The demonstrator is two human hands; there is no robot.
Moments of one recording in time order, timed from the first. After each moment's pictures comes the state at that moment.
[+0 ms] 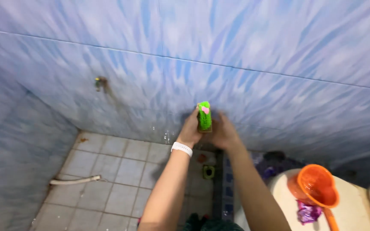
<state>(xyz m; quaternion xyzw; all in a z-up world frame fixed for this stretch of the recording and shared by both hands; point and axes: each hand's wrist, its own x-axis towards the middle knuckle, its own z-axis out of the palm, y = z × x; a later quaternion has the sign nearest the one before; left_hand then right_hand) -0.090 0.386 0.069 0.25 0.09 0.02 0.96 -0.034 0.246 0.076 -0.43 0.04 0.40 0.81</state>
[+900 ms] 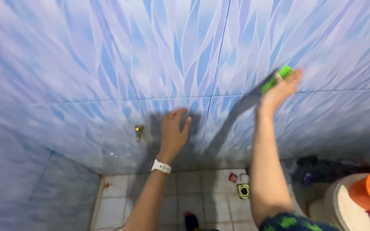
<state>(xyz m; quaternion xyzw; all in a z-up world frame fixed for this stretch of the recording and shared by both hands) -0.120 0.705 0.197 0.87 -0.04 0.37 0.33 0.079 0.448 0.219 -0.56 -0.03 -0.40 0.72</state>
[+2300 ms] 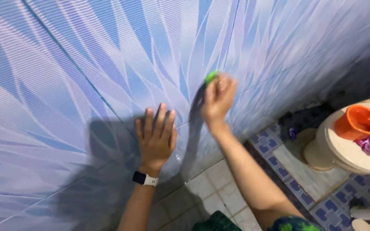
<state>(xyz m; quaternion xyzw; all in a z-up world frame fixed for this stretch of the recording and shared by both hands) -0.035 0.856 0.224 0.84 -0.23 0.49 0.06 0.050 0.636 0.212 -0.64 -0.05 -0.58 0.50</state>
